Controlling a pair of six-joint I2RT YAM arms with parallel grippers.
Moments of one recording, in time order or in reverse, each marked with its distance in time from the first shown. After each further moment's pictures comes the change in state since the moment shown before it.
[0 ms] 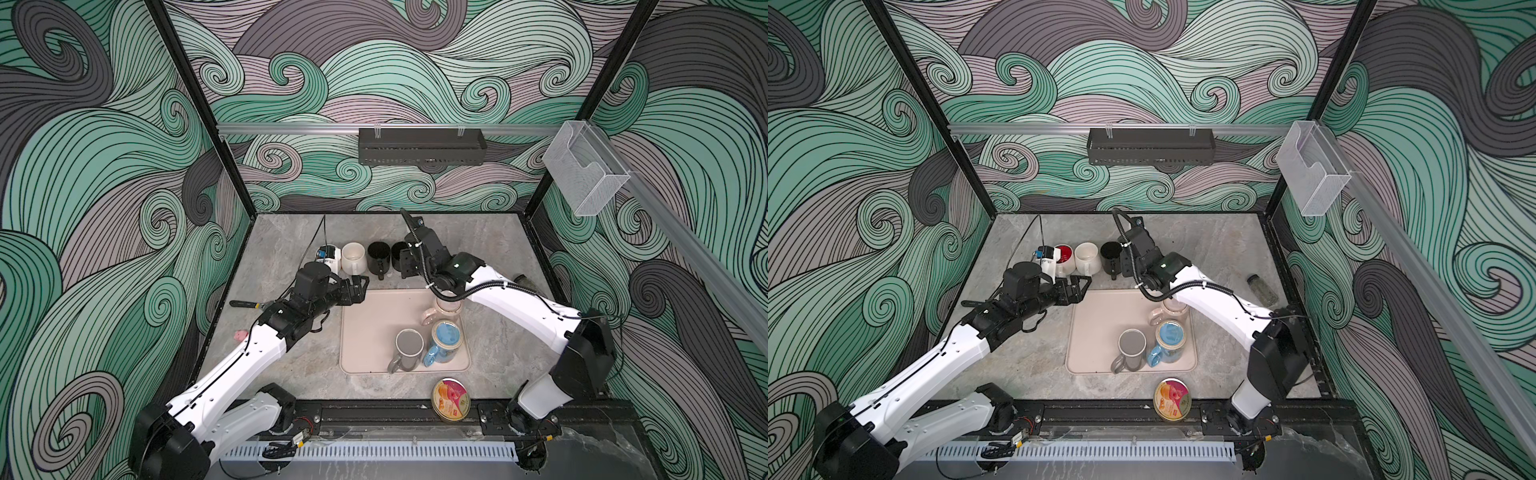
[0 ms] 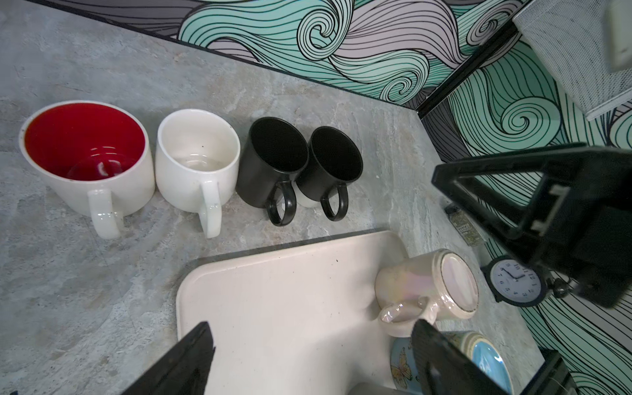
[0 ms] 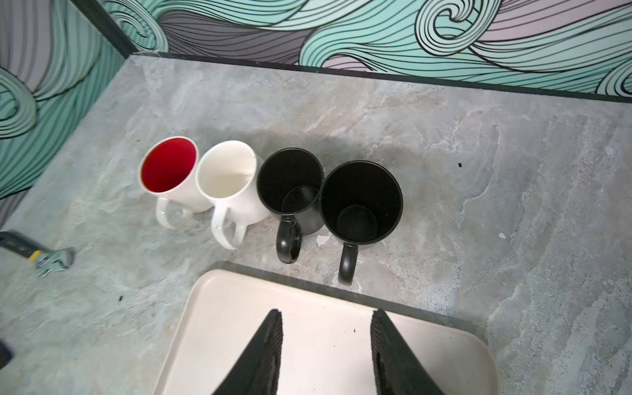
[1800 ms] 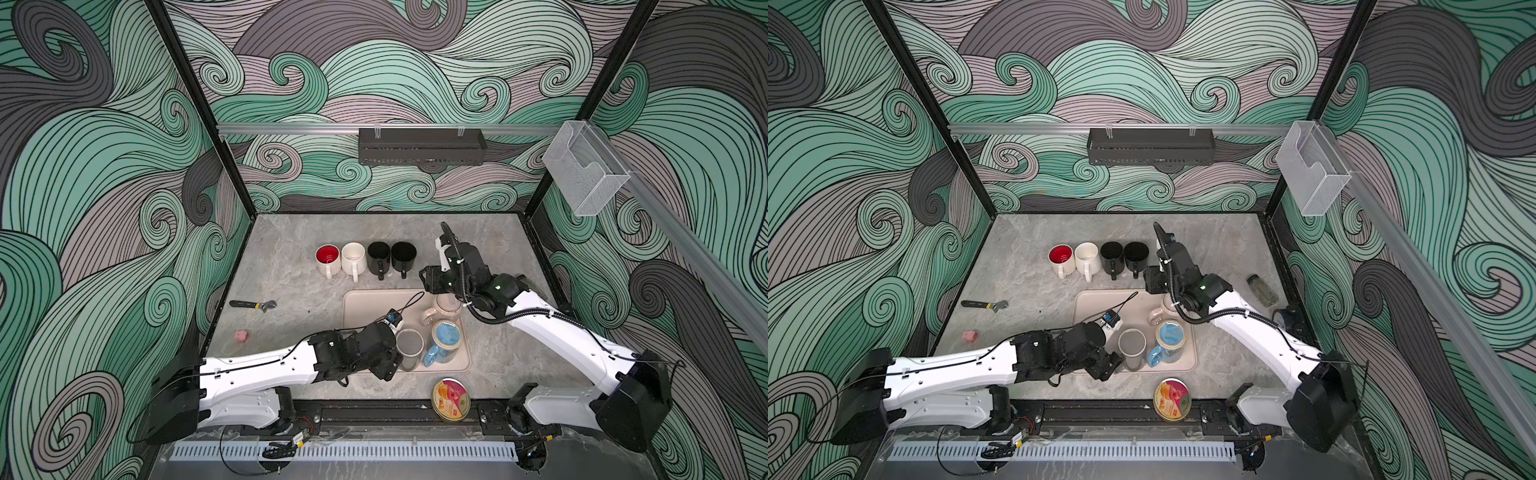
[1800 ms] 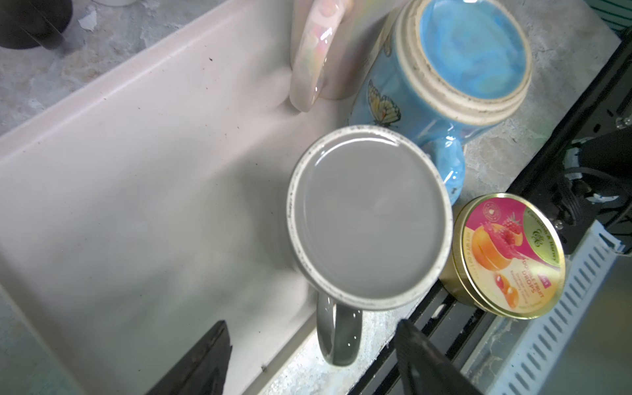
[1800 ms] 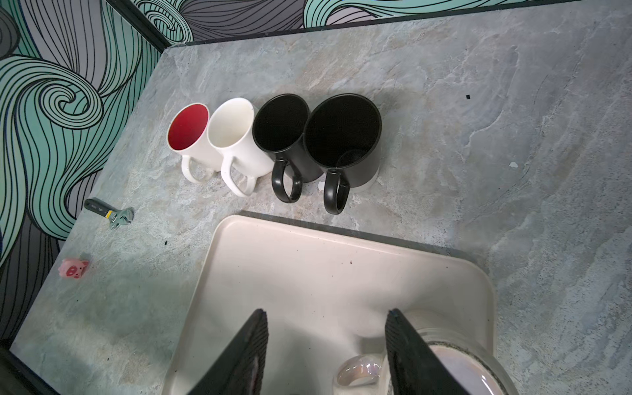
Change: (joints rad) left arm -0.684 0.177 -0.026 -0.204 -0.249 0.053; right arm -0.119 -0.283 -0.320 0.040 -0.214 0.060
